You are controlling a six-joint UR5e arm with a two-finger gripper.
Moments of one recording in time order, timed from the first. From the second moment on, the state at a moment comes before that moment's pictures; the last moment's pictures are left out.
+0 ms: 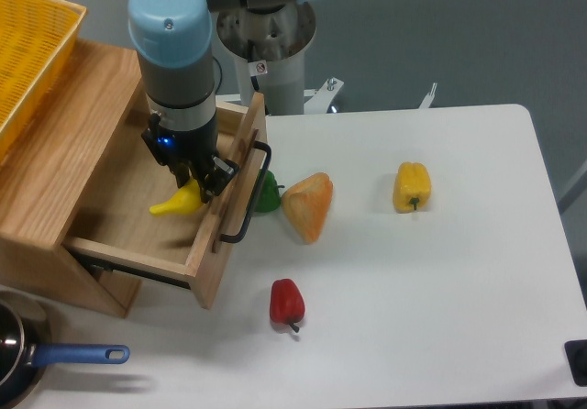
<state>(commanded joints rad) 2.20 -1.76 -1.45 -1.43 1.47 0.68</state>
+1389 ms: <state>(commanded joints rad) 2.19 -1.76 -1.45 -1.43 1.46 0.68</state>
